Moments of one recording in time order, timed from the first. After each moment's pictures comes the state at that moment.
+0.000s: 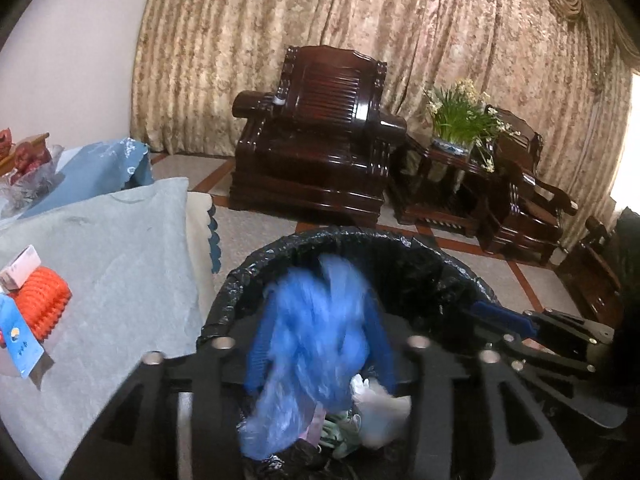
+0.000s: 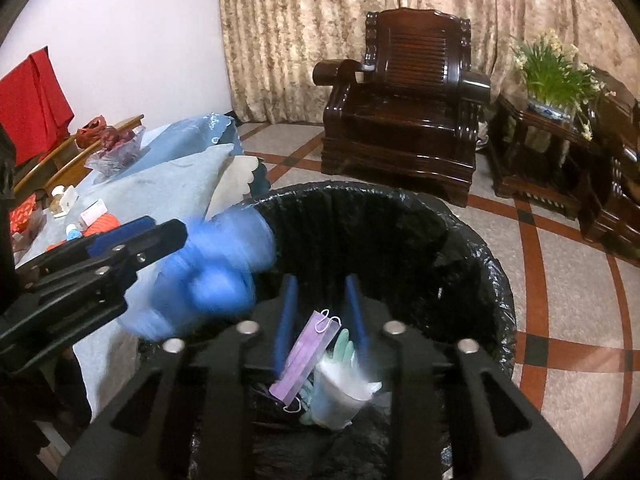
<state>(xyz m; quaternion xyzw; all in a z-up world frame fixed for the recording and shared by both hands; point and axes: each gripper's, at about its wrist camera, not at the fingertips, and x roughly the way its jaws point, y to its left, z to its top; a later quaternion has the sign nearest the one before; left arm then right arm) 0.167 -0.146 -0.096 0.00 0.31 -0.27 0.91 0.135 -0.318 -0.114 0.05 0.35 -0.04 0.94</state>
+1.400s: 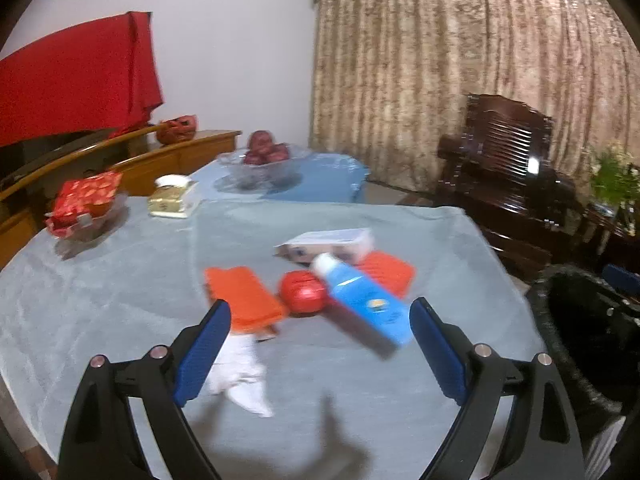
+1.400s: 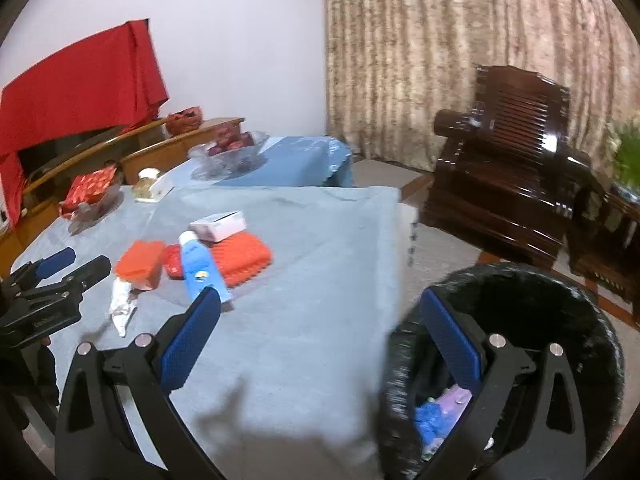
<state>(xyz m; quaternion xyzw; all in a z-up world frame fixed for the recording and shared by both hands) 0.118 0.150 -0.088 -0.02 0.27 0.03 0.96 0.175 -0.111 -0.077 -0.01 0.28 0.11 0.95</state>
